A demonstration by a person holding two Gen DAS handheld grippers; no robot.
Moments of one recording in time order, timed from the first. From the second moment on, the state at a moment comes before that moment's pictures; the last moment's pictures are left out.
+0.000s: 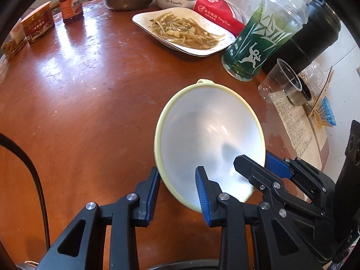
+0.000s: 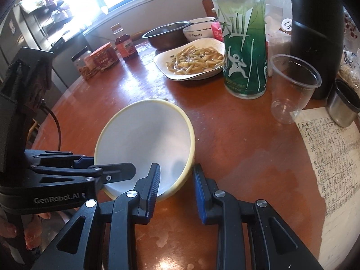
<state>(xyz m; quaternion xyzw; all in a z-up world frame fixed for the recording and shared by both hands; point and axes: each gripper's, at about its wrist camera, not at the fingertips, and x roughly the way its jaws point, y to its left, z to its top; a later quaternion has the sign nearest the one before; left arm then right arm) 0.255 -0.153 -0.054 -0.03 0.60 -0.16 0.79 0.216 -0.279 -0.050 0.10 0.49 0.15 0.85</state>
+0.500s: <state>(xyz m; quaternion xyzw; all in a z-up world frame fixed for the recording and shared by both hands) 0.236 -0.125 -0.013 -0.06 0.56 -0.16 0.81 0.204 -0.259 -0.010 0.09 0.45 0.16 0.88</state>
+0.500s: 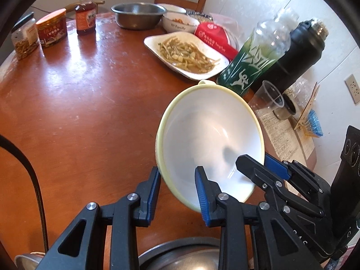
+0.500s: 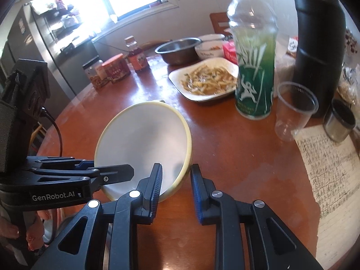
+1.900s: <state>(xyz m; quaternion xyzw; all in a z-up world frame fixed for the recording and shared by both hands) 0.089 -0.102 0.011 0.02 0.50 -0.14 0.86 0.064 -0.208 0.006 0.00 0.43 0.21 0.88</state>
